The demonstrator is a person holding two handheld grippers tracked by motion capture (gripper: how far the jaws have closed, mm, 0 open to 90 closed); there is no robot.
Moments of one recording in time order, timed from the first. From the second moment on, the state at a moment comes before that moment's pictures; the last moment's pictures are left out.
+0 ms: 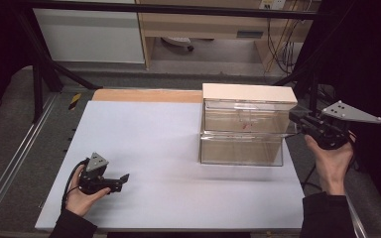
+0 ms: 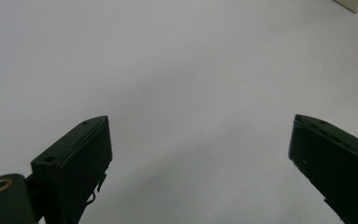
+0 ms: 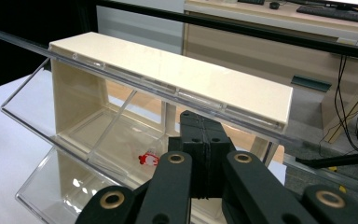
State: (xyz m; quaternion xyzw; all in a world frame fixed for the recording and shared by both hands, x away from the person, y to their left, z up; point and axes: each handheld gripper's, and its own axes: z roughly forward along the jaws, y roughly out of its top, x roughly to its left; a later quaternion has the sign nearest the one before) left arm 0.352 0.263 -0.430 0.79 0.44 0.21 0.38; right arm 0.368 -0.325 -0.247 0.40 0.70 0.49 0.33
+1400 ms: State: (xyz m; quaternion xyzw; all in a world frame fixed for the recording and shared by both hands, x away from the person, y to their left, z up) left arm 0.349 0.267 -0.436 0.79 0.44 0.21 0.37; right arm 0.355 -0.323 -0.287 0.42 0.72 0.47 0.29
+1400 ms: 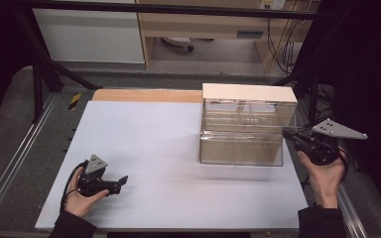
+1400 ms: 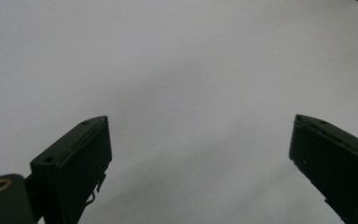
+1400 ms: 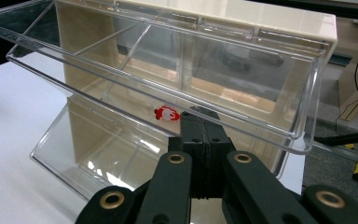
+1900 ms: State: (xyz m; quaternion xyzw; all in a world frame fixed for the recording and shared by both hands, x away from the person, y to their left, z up) left arm 0.349 0.267 -0.436 0.79 0.44 0.21 0.37; right arm 0.351 -0.326 -0.301 0.43 0.72 0.47 0.28
